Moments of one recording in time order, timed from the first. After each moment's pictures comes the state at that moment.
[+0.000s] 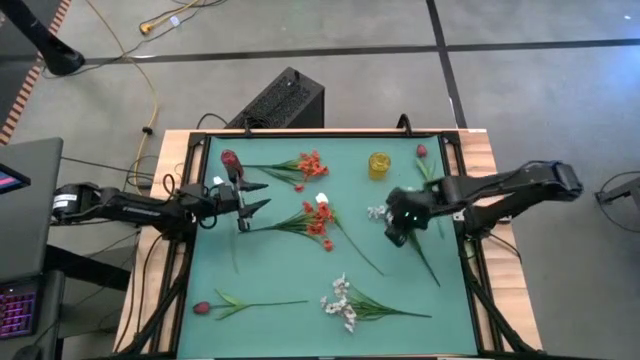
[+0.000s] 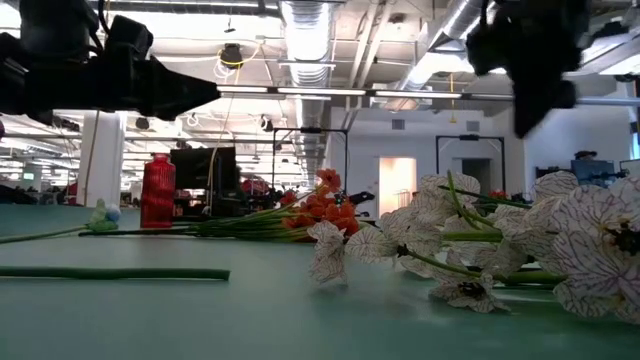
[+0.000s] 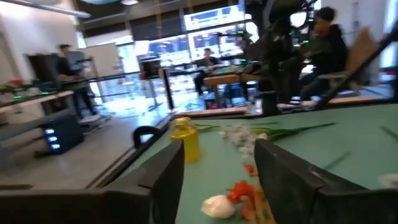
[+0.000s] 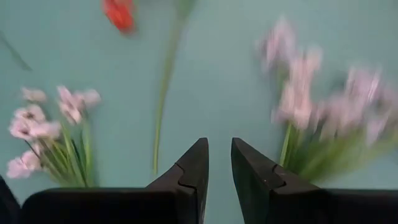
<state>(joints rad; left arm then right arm) 0.19 0.93 0.02 1.05 -0.03 0.15 0.13 1.21 0.94 -0.94 0.01 0.88</state>
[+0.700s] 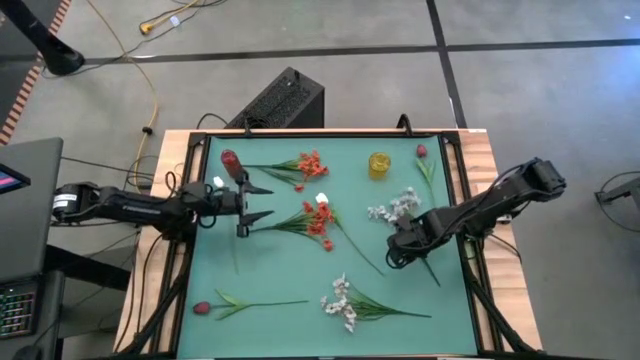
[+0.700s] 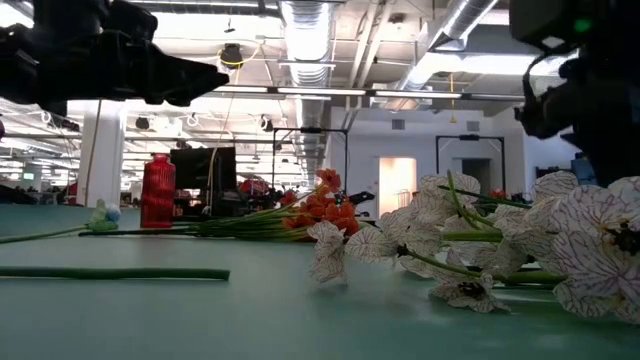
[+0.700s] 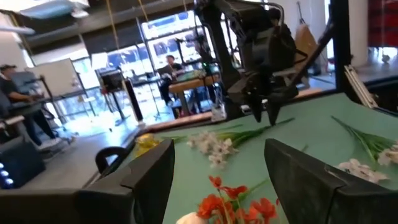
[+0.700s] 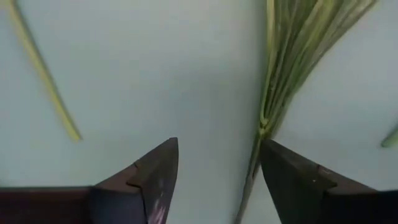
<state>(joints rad) 0.19 0.93 0.09 0.94 0.14 0.23 0.34 1.36 0.77 -0.96 0.01 1.35</state>
